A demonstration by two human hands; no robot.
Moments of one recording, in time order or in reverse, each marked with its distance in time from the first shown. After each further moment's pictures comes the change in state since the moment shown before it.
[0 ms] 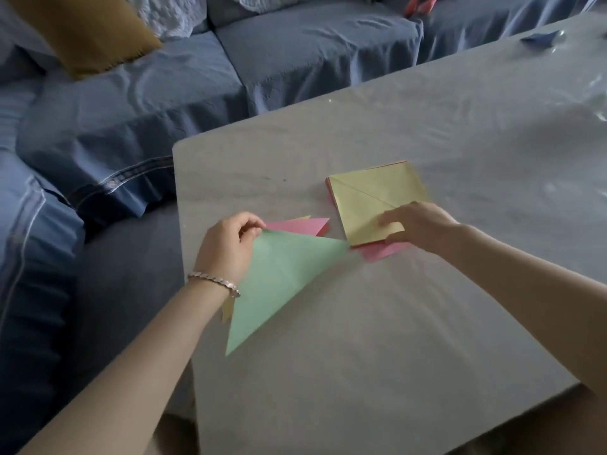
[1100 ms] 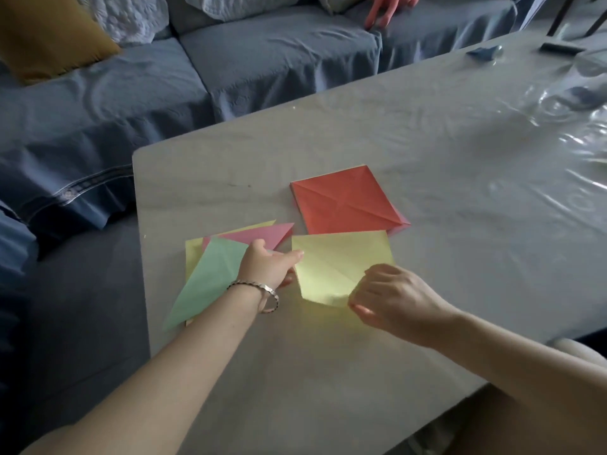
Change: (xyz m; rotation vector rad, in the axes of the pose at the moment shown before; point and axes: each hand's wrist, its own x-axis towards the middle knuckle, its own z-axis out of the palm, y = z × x) left_hand -0.020 0.059 0.071 -0.580 -0.290 -0.553; right_hand -0.106 -0.017 0.046 0.000 0.548 -0.688
